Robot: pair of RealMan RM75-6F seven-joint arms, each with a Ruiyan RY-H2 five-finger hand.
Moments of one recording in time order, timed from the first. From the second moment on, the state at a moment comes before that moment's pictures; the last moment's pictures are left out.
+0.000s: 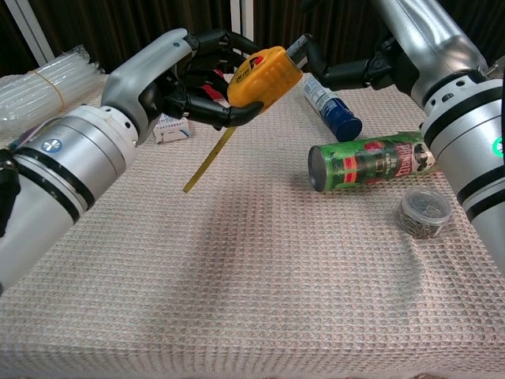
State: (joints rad) left arm -0.60 -1.92 -0.29 -1.60 1.29 1.23 -0.06; right arm 0.45 -1.91 0.29 -1.64 -1.48 1.44 -0.33
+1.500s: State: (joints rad) left arm -0.48 -1.68 -0.18 -1.47 1.38 1.21 -0.48; right arm 0.31 -1.68 0.36 -1.71 -1.49 1.67 -0.07
